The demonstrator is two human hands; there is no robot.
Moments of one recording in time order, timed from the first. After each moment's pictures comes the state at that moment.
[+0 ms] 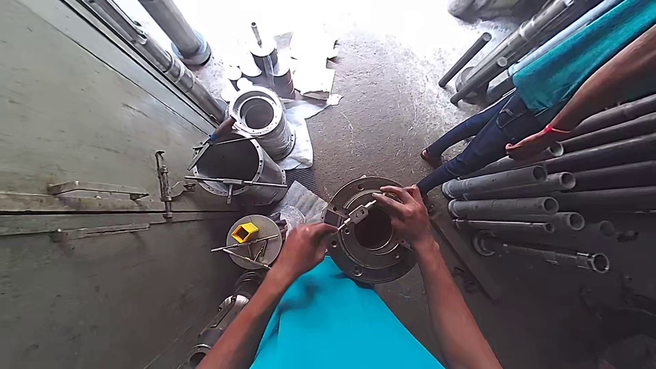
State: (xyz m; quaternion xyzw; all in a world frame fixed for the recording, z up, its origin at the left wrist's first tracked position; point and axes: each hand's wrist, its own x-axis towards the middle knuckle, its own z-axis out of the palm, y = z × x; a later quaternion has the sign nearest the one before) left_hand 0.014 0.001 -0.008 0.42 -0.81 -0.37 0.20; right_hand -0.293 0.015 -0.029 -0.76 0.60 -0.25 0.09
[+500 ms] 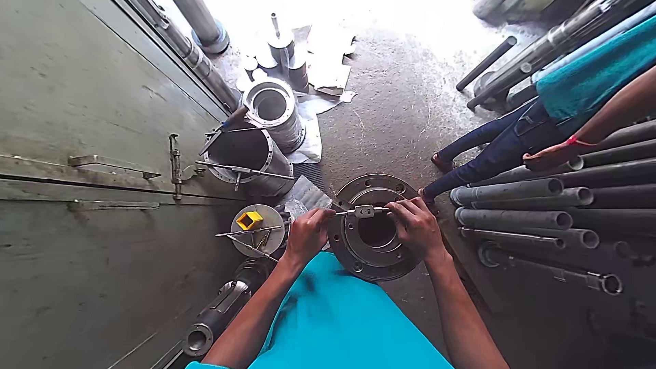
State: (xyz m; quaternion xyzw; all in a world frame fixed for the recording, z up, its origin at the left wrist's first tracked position) left_hand 0.003 0.013 -0.033 0.50 -0.77 -0.24 0.31; right_hand -0.298 0.036 -0.019 -0.79 0.58 -0.18 0.10
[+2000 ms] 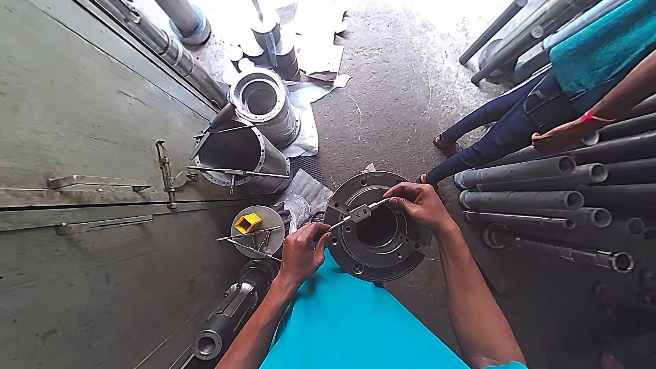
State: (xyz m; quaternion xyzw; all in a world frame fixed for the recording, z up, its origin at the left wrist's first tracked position) left_hand 0.008 0.029 -0.024 0.52 -0.75 -0.32 0.26; right_hand -0.320 -0.009 -0.012 -0.59 0.56 -0.31 0.49
